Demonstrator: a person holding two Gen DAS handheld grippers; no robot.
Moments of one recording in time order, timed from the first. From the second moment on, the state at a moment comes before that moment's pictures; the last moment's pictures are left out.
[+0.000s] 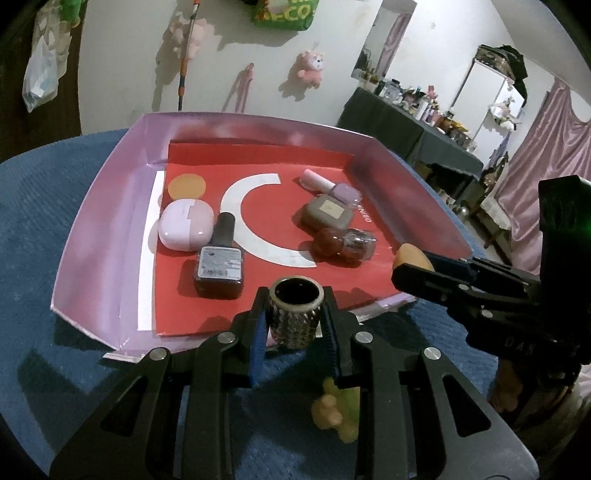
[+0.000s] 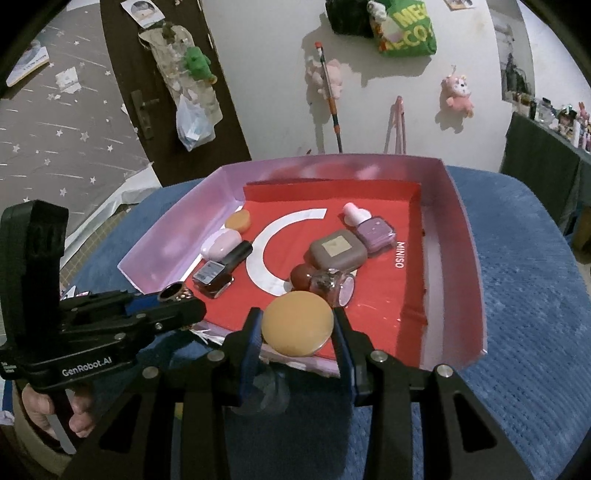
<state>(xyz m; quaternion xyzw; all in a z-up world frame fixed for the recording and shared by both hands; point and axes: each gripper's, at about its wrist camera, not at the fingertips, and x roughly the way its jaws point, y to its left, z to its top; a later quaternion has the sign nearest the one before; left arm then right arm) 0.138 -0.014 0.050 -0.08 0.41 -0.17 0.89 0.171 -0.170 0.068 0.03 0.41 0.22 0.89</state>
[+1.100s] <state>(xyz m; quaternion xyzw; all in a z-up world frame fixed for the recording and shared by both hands) 0.174 -0.004 0.027 -0.11 0.44 -0.17 0.88 0.213 -0.160 0.033 0.01 0.46 0.19 0.87</state>
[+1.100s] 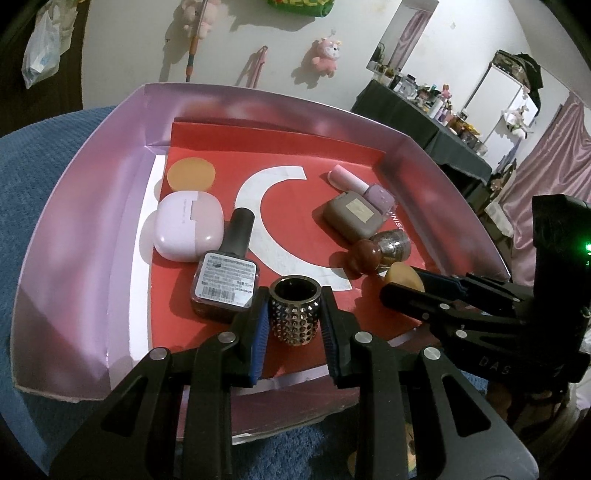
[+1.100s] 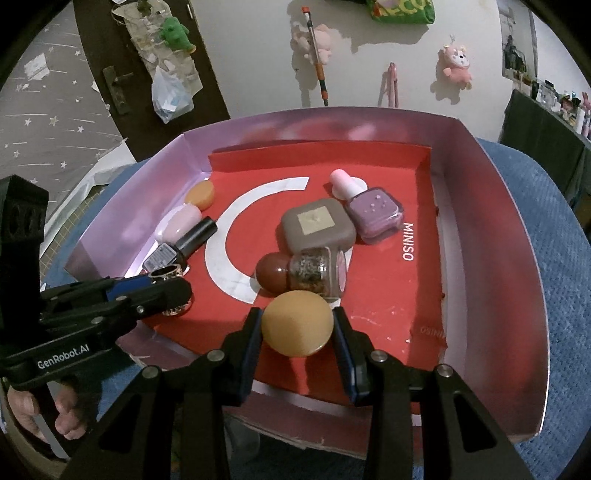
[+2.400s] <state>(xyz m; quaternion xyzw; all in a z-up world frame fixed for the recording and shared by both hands) 0.152 -0.018 0.040 -0.07 0.42 -0.14 0.90 0.184 -0.171 0.059 0.04 0.42 0.20 0.88</state>
